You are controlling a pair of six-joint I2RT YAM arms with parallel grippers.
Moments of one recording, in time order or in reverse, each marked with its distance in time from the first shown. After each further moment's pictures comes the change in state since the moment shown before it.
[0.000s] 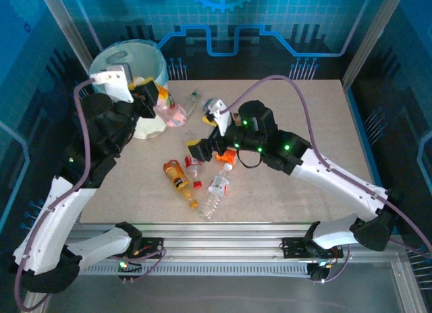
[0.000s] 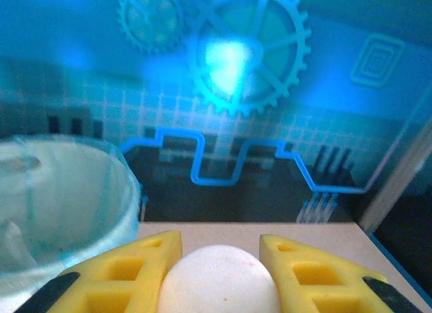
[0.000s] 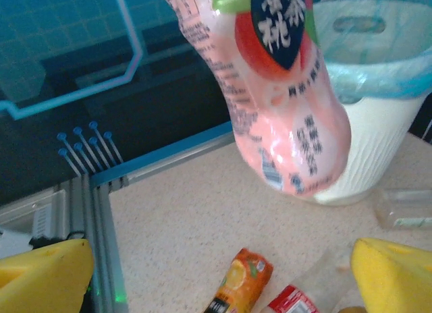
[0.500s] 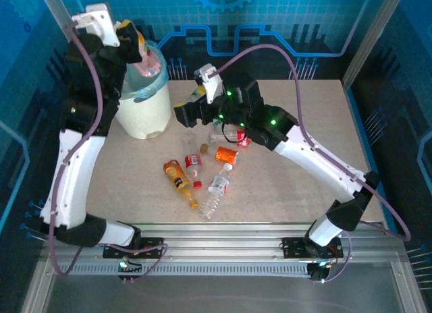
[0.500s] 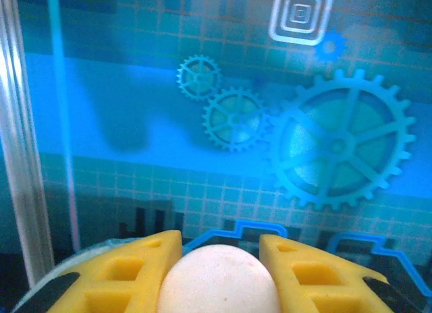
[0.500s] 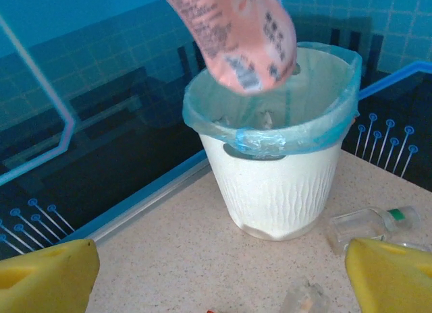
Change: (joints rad) left arm 0.227 0.397 0.499 0.000 -0.040 0.129; right arm -0.029 0.251 0.408 -0.144 0.172 0.125
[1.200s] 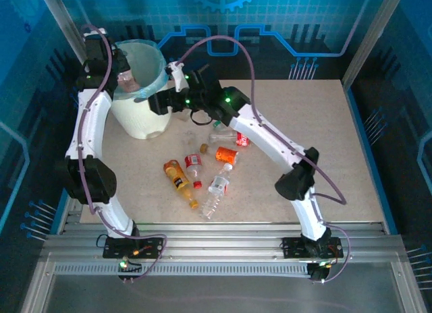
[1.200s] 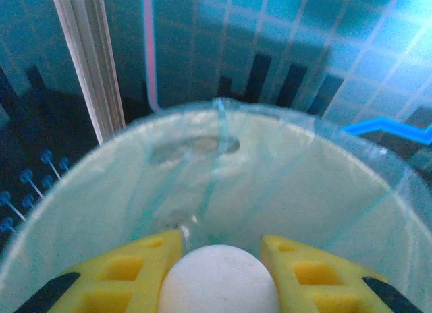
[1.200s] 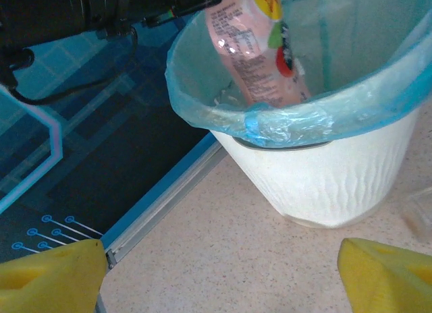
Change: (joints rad) left arm 0.354 0.340 -0.111 -0.060 0.189 -0.161; right arm -0.019 0.538 0.597 -0.221 -0.137 0.178
